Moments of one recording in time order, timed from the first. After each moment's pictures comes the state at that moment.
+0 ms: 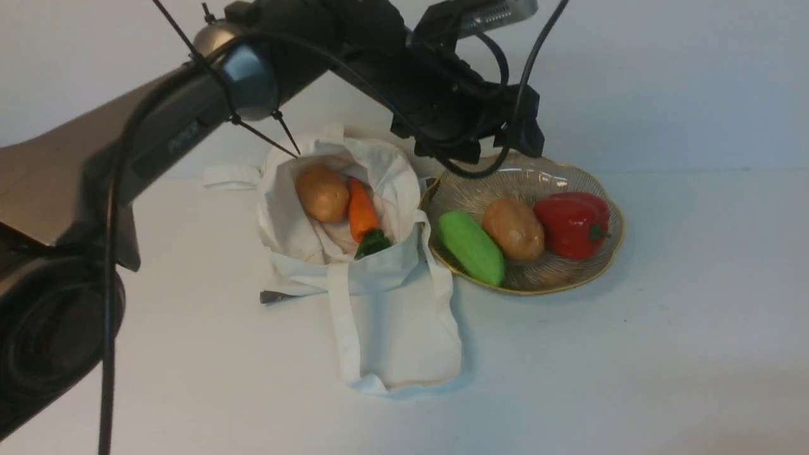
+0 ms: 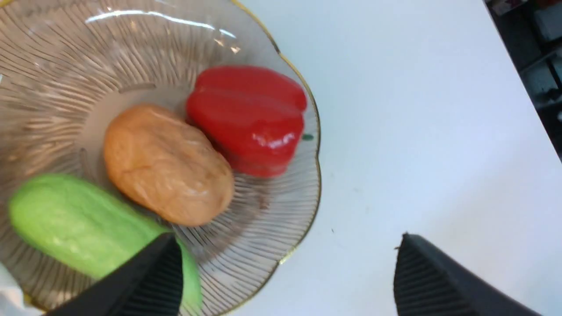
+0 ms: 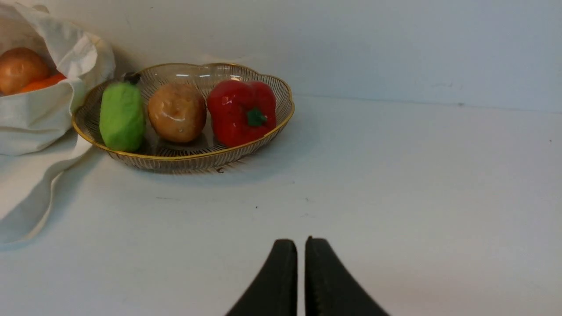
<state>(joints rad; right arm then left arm) 0.10 -0.01 0.03 0.03 0.36 -0.04 -0.48 2.14 -2.05 -0.60 0.92 0.11</state>
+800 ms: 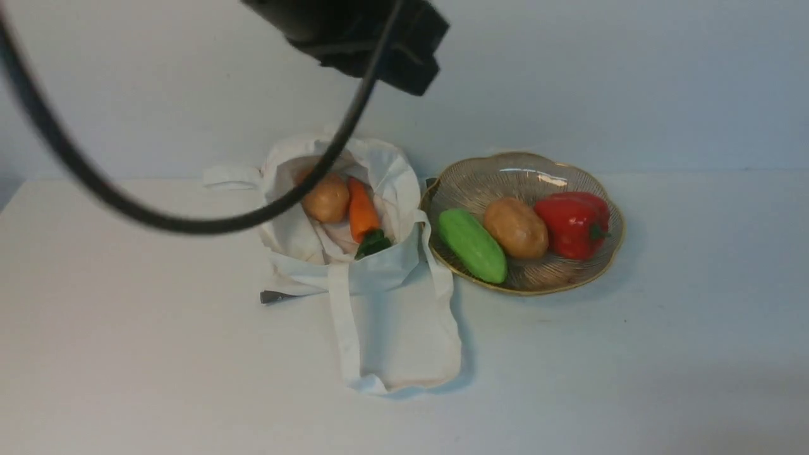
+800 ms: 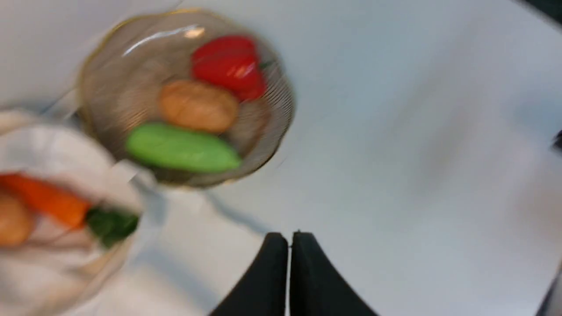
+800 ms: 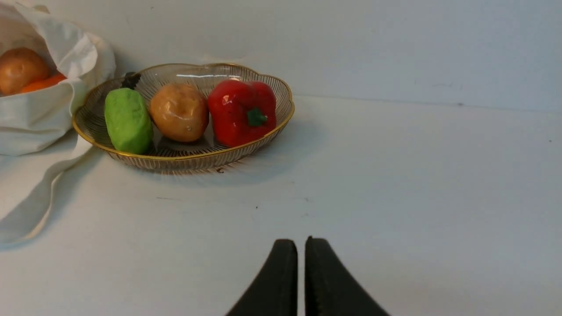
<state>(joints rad) 0.10 -0.01 0.03 0.03 0.36 -0.04 -0.49 1.53 -1.81 -0.31 1.24 0.31</state>
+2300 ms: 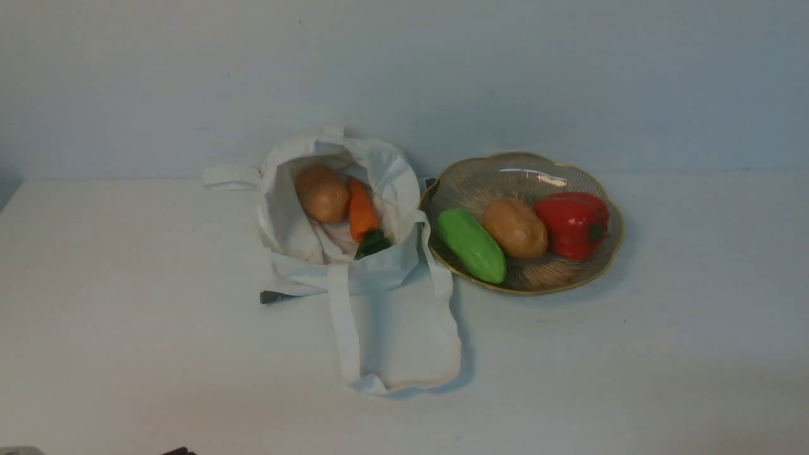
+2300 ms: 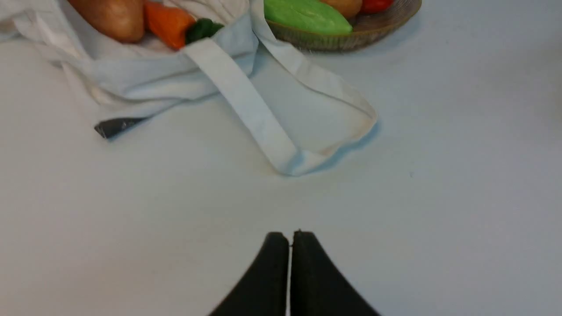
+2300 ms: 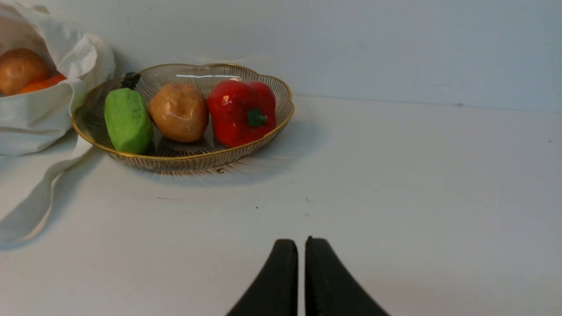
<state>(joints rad) 0.10 -0.01 0.03 0.03 0.36 -0.04 -0.48 0.32 -0.06 -0.42 0.20 0.36</state>
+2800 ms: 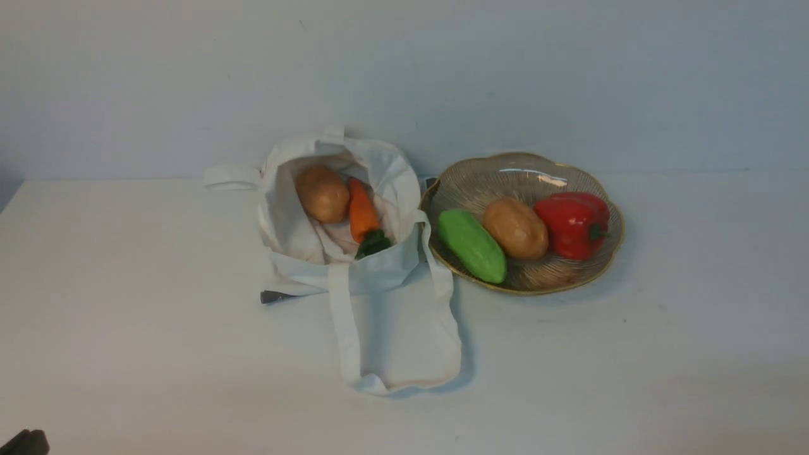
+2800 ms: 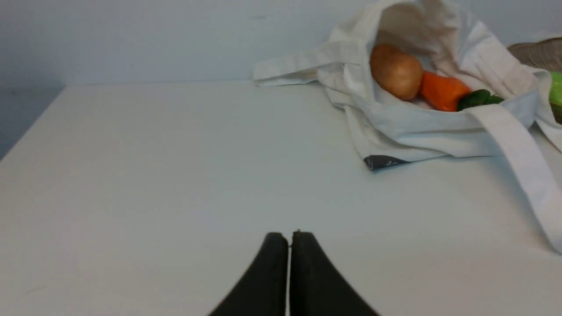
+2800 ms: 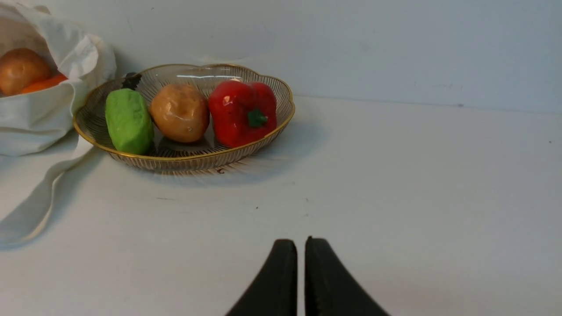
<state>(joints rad) 0.10 -0.01 0.03 0.03 0.36 -0.04 -0.05 -0.01 0.03 0.01 0.29 -0.04</state>
